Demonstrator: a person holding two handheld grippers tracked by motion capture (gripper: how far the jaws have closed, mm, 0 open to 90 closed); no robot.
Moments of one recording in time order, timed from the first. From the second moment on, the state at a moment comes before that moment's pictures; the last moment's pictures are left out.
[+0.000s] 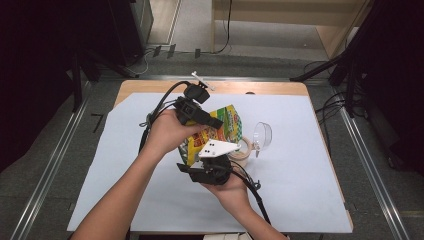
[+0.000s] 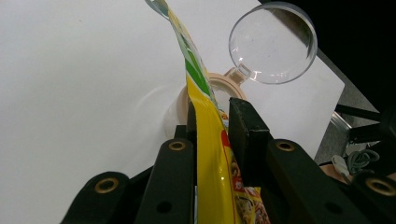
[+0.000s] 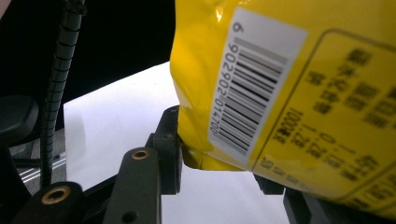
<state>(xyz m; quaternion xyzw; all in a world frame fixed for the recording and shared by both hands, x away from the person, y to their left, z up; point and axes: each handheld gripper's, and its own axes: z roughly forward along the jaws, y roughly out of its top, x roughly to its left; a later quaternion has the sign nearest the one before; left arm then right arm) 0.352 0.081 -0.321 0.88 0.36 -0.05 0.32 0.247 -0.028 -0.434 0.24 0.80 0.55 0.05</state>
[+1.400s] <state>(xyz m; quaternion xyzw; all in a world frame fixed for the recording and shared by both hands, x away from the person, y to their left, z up) 0.354 0.080 -0.321 0.87 0.36 -0.05 0.32 0.247 -0.028 -0.432 0.25 0.80 0.55 0.04</state>
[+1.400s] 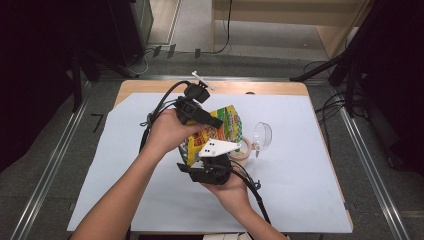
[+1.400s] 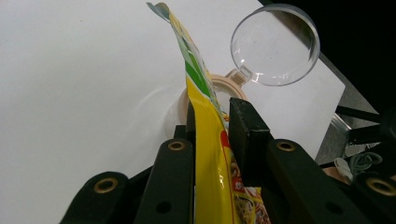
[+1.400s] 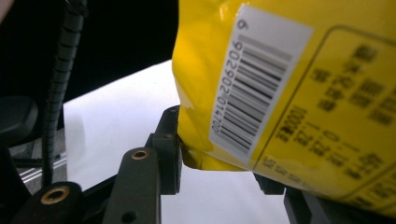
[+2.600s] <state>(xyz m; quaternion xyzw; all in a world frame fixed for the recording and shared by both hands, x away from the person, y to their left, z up) 0.357 0.076 -0.320 0.88 0.36 -0.05 0.32 0.249 -0.030 -0.432 0.26 0.79 0.55 0.03</state>
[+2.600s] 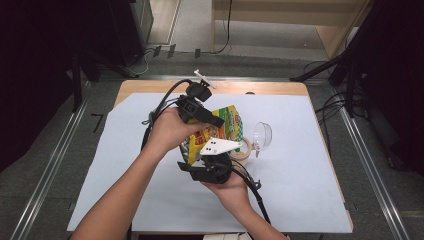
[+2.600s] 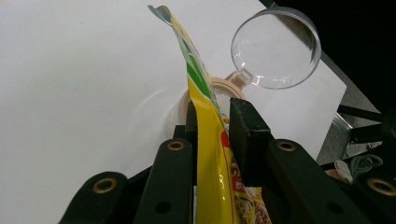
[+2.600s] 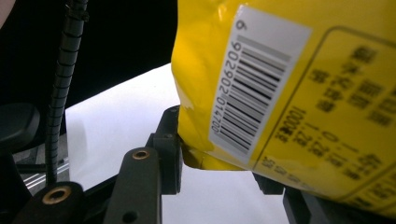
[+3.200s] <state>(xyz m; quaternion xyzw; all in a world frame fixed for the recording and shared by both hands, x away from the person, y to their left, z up) 0.354 0.070 -0.315 0.88 0.35 -0.05 0.31 0.253 -0.030 -0.434 0.27 0.78 0.56 0.01</state>
